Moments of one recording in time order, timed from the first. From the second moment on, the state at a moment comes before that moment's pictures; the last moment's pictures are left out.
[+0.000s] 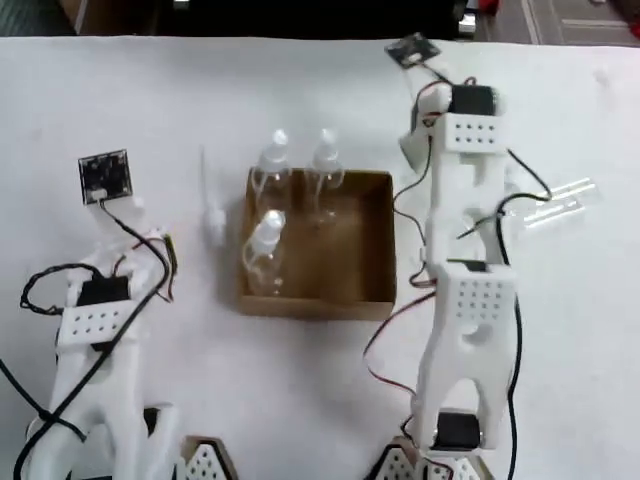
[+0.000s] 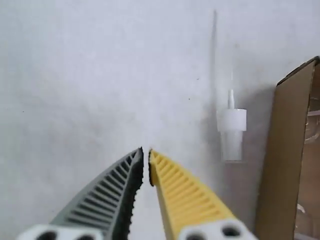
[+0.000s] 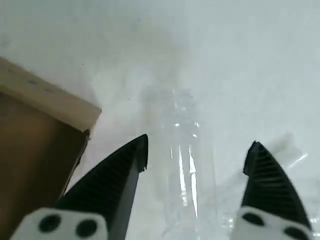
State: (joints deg) left arm -14.7 -37.8 63.9 34.2 7.6; right arm -0.8 48.9 -61.8 90.5 31.8
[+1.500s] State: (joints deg) left arm -14.7 -37.8 63.9 34.2 7.4; right arm 1.0 64.1 -84.5 95.3 37.5
